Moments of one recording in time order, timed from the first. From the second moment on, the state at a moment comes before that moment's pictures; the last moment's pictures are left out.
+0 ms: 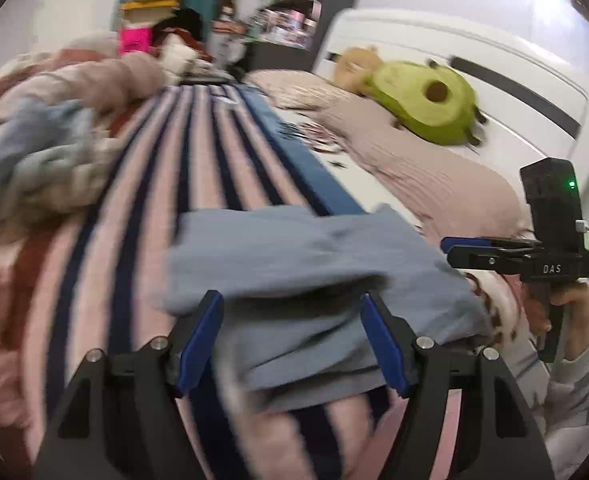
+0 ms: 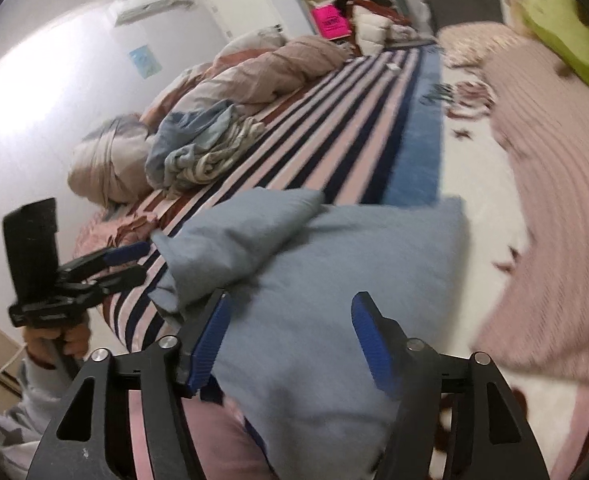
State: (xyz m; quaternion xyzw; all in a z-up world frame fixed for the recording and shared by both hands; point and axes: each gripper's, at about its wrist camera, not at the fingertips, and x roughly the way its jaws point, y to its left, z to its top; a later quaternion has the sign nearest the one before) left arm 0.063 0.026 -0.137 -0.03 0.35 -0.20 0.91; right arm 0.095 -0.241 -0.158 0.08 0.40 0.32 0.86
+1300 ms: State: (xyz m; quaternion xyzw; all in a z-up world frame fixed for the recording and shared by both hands) left arm 0.077 0.044 -0.174 -0.08 0.38 -0.15 0.91; right arm 0.058 -0.269 -0.194 0.17 0.40 0.19 0.88
